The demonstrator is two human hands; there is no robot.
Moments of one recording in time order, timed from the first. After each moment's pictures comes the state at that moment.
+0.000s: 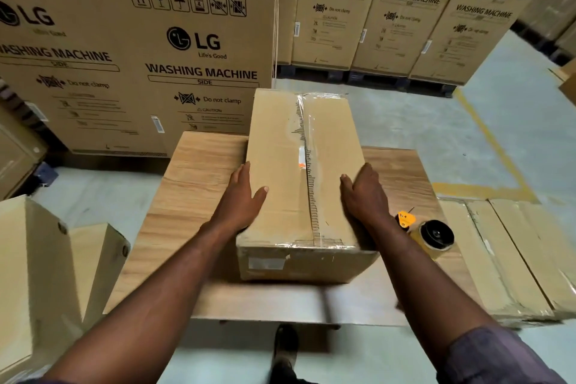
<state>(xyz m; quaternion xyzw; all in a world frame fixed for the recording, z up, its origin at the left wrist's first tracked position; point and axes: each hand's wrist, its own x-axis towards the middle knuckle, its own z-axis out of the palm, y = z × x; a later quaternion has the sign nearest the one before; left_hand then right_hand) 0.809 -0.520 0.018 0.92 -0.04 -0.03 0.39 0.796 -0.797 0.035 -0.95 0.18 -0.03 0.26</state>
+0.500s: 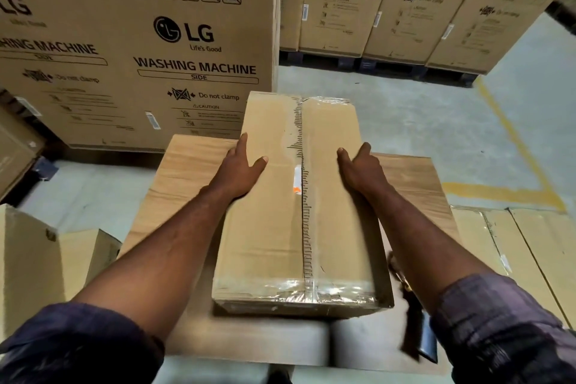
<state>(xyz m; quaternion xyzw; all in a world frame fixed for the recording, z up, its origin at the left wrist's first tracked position) 0.940 -0.548 0.026 0.92 0.02 -0.07 0.39 0.931 -0.828 0.035 -0.92 0.20 0.04 0.34</state>
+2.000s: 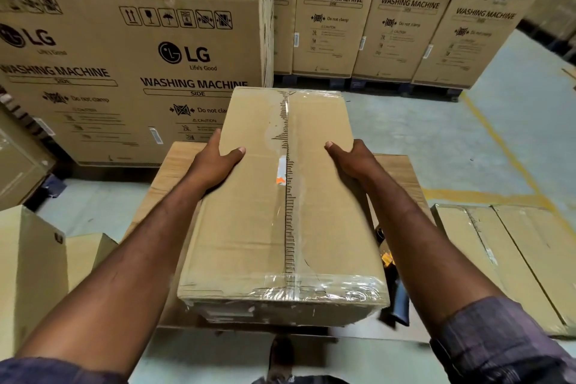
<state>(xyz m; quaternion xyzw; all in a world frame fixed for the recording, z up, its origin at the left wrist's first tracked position) 0.860 -0.542 0.090 0.88 0.05 -0.04 0.48 0.851 -0.852 0.098 -0.84 0.19 0.04 0.50</state>
